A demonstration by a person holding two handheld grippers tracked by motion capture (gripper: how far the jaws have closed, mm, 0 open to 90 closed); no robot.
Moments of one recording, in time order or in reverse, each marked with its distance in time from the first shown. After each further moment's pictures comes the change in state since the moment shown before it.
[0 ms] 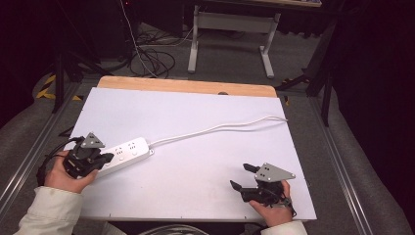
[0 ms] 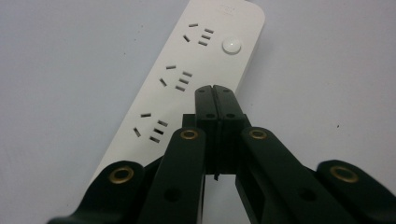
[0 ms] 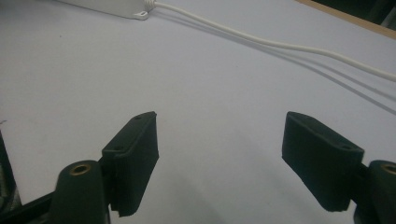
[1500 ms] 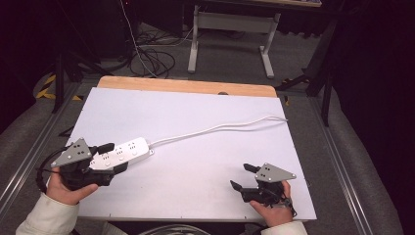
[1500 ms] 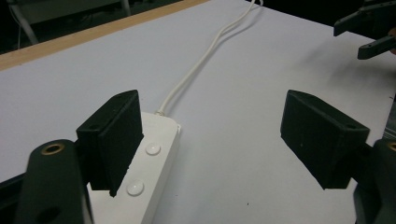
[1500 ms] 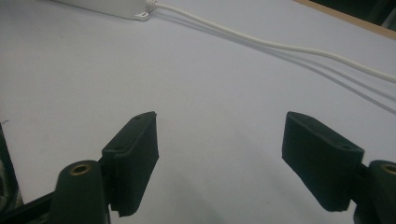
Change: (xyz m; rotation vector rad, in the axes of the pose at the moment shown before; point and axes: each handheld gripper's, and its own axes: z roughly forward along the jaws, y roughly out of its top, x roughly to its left) left arm -0.023 -0.017 -0.017 -0.485 -0.220 0.053; right arm 0.000 0.000 -0.001 -0.003 0.004 0.003
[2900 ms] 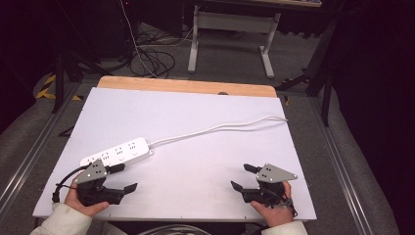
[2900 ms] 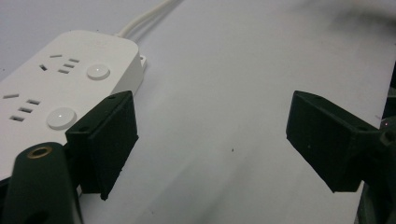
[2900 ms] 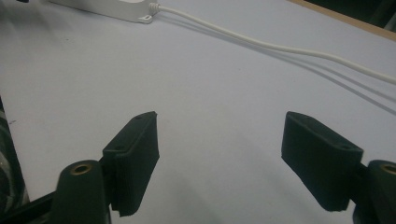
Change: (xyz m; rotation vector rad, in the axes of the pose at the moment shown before) left arm -0.010 -0.059 0.030 0.075 -0.066 -0.055; right arm 0.000 0.000 -0.002 -0.010 0.010 -0.001
